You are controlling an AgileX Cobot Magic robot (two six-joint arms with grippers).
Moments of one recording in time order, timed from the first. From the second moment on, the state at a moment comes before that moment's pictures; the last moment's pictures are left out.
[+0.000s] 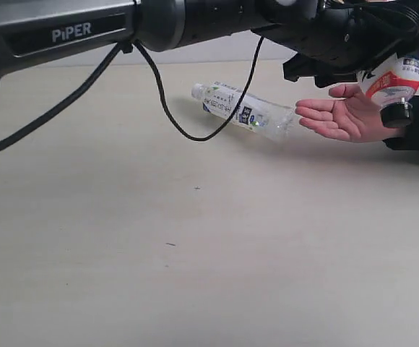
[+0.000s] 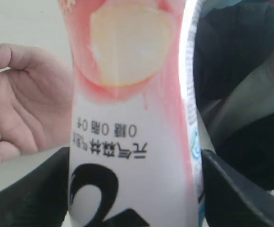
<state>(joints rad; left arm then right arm) -0.92 2.22 -1.99 -0.53 0.44 -0.32 0.06 0.01 0.00 0.24 0.31 -0.26</state>
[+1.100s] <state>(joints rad) -0.82 2.52 -2.13 -0.88 0.45 -0.27 0.06 0.01 0.00 0.24 0.31 -0.26</state>
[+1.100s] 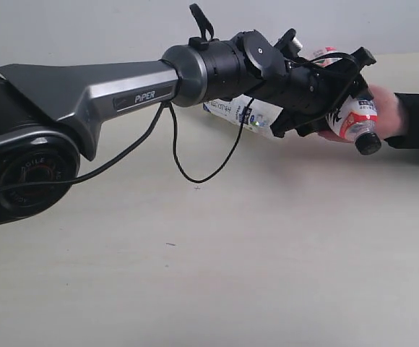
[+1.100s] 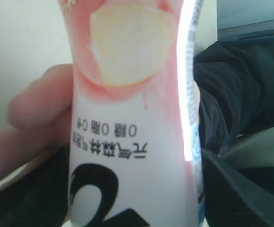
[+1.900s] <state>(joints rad) -0.82 2.52 -2.13 -0.93 0.49 -0.16 0.06 0.01 0.00 0.24 0.31 -0.26</state>
